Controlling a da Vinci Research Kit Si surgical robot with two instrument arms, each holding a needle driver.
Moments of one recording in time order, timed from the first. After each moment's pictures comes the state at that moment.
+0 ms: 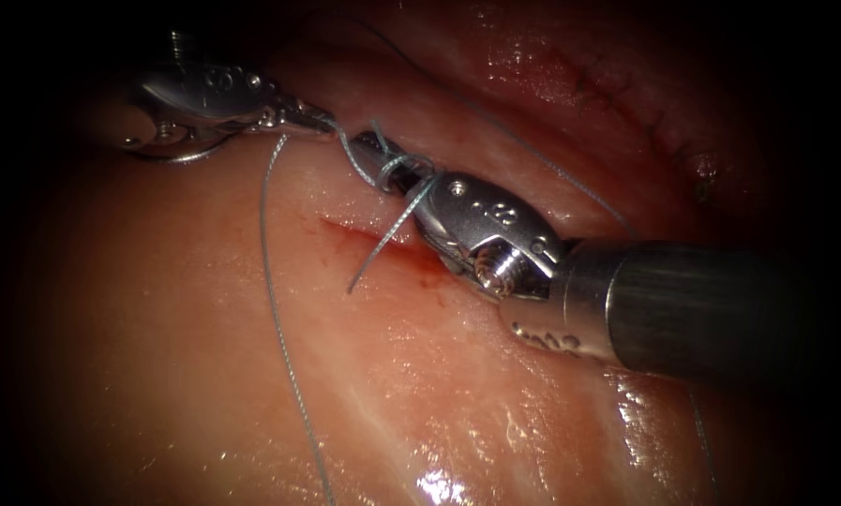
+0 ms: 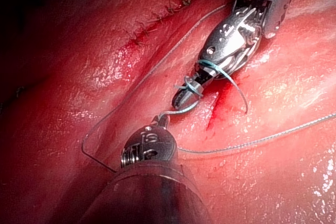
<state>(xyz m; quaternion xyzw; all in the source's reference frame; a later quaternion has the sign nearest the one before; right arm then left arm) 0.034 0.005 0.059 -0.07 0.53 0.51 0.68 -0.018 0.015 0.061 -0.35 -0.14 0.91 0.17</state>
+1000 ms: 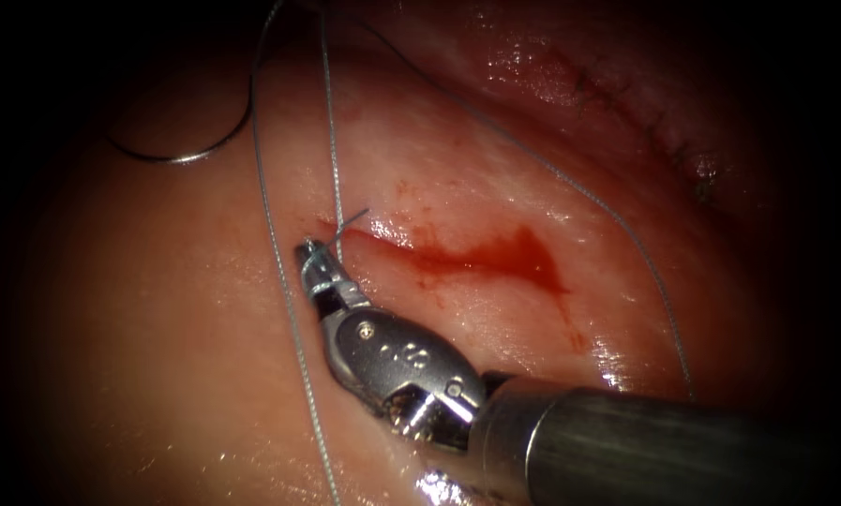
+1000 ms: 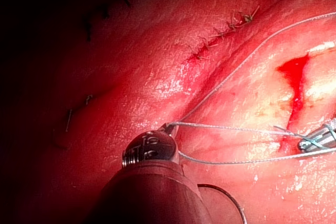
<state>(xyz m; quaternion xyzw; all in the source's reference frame) 0.039 -0.005 0.056 -0.12 0.43 0.53 0.72 -0.016 0.026 0.060 -0.33 -0.16 0.91 0.20</state>
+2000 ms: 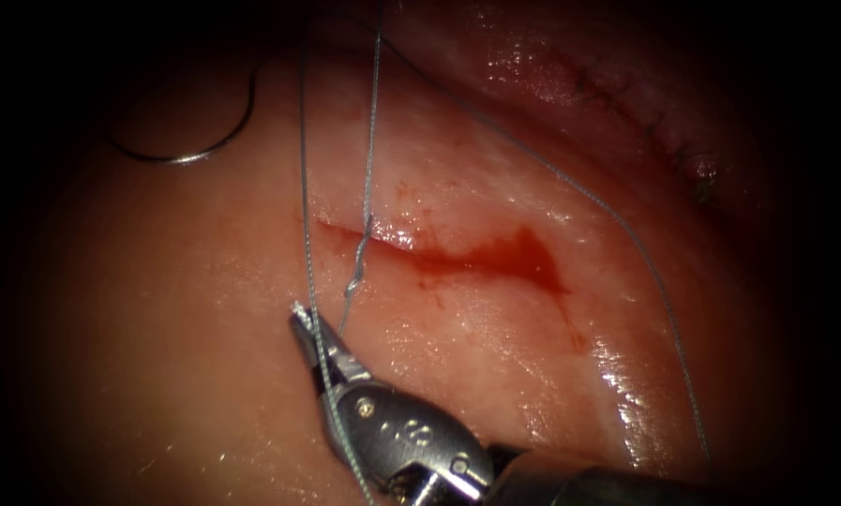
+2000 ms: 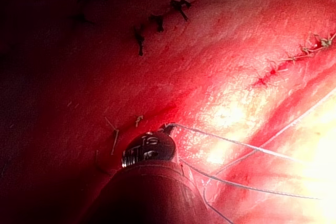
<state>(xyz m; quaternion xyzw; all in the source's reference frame) 0.039 -0.009 0.053 -0.10 0.43 0.52 0.73 -0.020 0.036 0.066 -0.34 -0.11 0.90 0.26</state>
